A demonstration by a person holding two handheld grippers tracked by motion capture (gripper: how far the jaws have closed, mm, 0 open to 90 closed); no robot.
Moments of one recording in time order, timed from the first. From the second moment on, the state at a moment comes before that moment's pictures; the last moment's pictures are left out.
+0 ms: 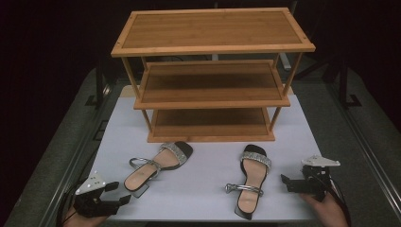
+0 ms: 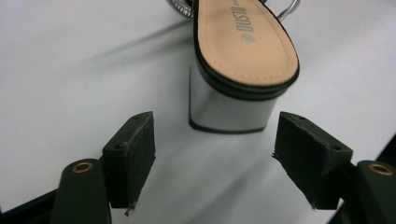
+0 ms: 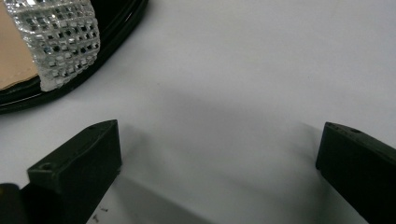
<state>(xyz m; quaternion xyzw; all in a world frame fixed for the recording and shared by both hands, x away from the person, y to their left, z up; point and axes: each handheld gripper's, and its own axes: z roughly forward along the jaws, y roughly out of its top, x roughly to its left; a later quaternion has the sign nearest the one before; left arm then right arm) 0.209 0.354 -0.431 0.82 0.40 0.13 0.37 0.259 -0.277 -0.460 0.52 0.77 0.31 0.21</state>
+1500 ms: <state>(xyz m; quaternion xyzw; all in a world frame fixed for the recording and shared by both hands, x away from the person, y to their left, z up) 0.264 0.299 -0.435 0.84 0.38 0.11 0.37 0.259 -0.277 -0.460 0.52 0.77 0.31 0.21</state>
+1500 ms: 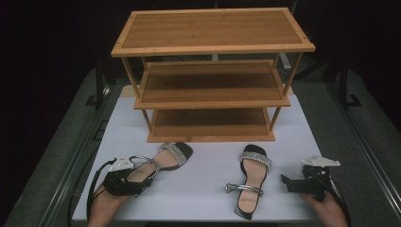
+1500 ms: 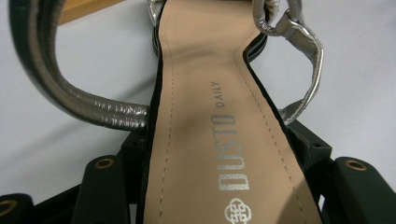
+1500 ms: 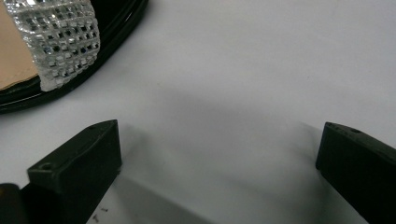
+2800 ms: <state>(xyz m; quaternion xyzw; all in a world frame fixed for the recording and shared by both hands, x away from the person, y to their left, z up) 0.312 0.254 -0.415 0.80 0.41 0.14 0.41 0.259 -0.277 -0.460 0.53 0.77 0.31 0.21</state>
